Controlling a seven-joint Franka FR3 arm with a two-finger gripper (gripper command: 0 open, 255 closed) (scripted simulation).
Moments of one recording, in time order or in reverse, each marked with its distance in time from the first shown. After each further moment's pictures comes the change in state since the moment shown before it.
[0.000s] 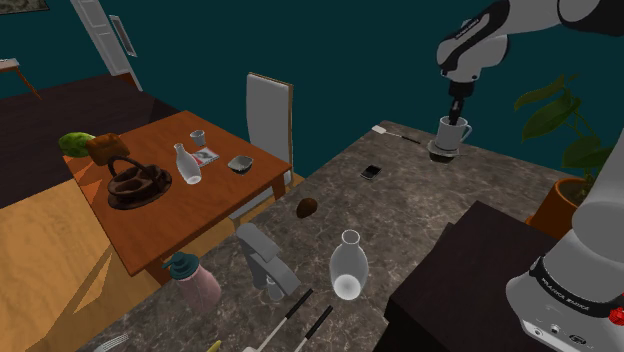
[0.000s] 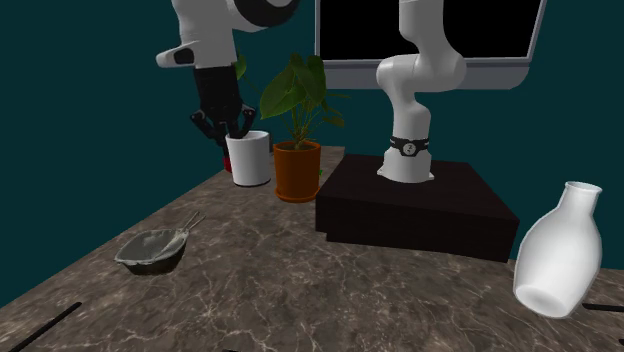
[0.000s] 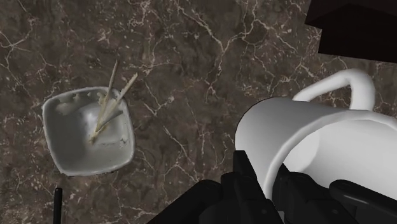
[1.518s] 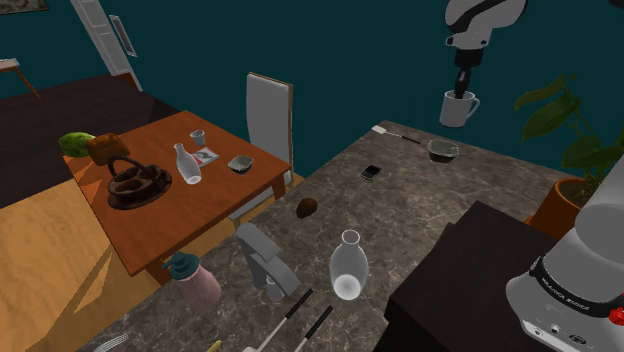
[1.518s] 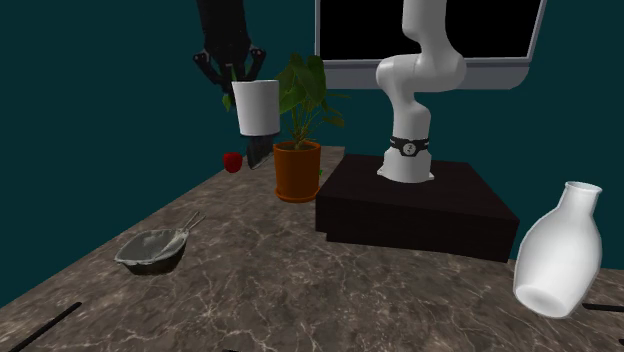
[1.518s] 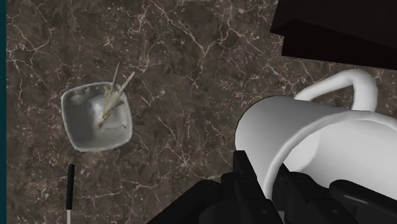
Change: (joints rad) arm 0.045 -0.167 -0.003 0.065 -0.071 -0.220 0.076
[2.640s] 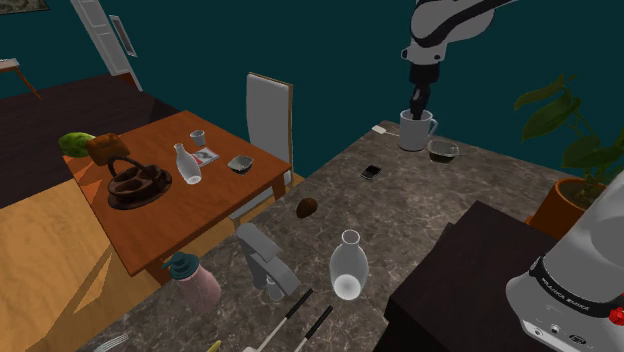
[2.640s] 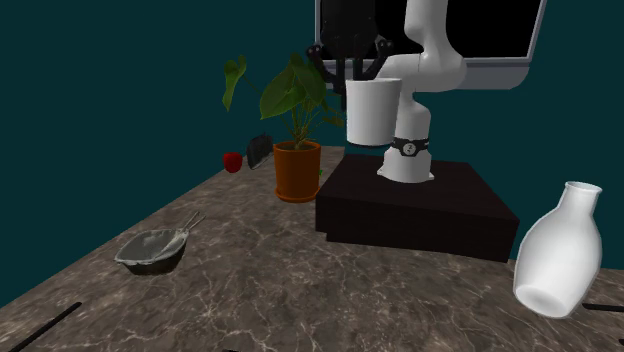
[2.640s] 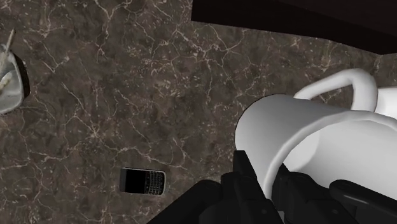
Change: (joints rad) arm 0.211 -0.258 0.196 -0.297 -0.036 0.049 0.421
